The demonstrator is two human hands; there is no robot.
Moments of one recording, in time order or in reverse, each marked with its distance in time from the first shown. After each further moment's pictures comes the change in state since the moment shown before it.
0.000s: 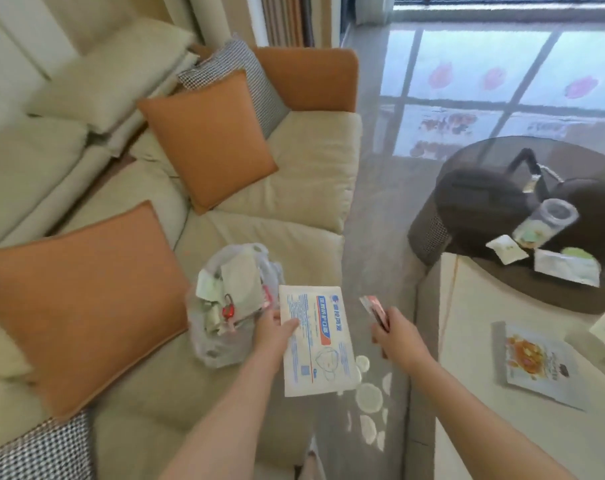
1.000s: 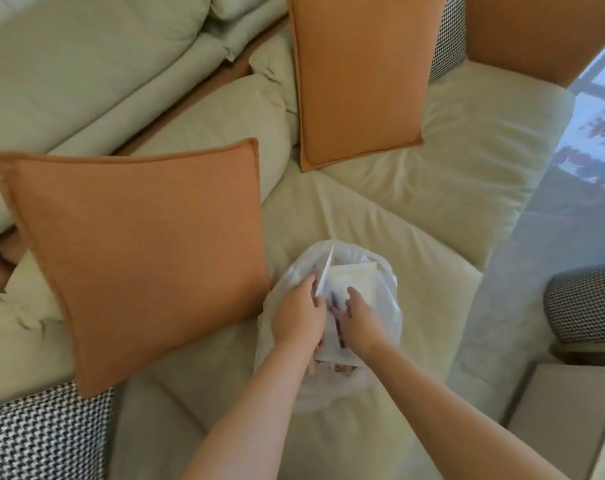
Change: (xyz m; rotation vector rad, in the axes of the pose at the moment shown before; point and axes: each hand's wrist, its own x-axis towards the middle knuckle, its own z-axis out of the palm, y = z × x) left_hand 0.227 -0.017 -0.126 0.369 0.313 0.058; right_hand 0.189 -0.205 0.244 -0.286 -0.374 -0.222
